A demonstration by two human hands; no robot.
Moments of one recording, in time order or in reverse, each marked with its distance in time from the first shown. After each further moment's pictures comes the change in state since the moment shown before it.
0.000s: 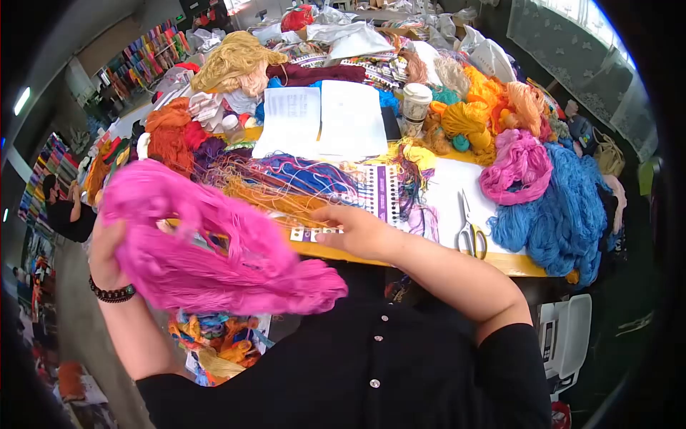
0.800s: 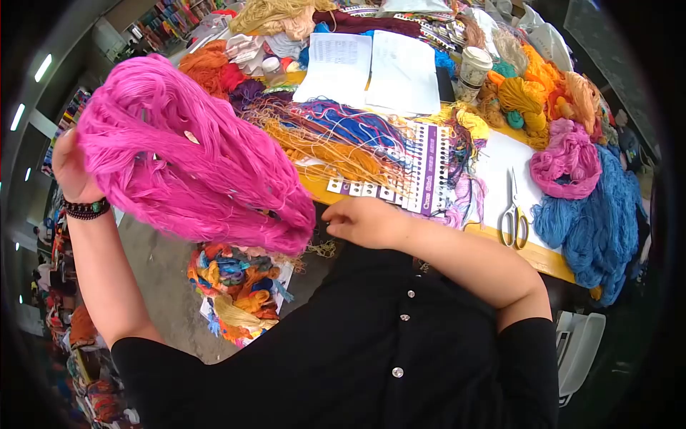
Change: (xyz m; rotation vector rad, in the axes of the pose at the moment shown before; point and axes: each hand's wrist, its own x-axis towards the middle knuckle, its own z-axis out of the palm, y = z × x) left_hand 0.032 0.055 -0.065 -0.246 -0.381 -0.061; right_hand 0.008 0.011 0.060 -0.073 -0.324 0.038
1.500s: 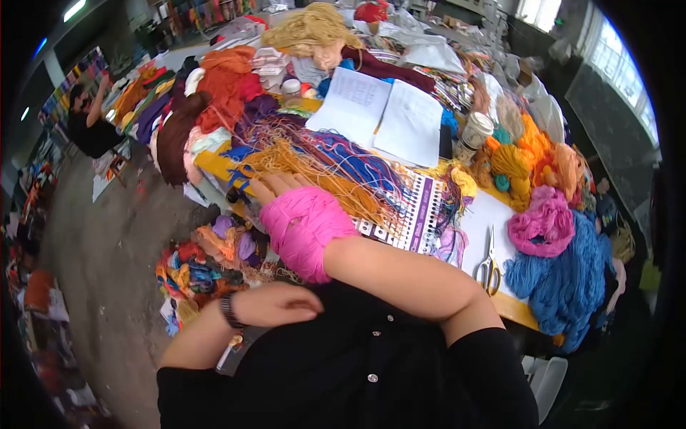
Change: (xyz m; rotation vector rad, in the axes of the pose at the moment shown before) left_hand -0.061 -0.244 0.121 0.626 -0.283 -0.552; right_hand 0.072 -0.103 0.022 -0.678 0.415 -0.516
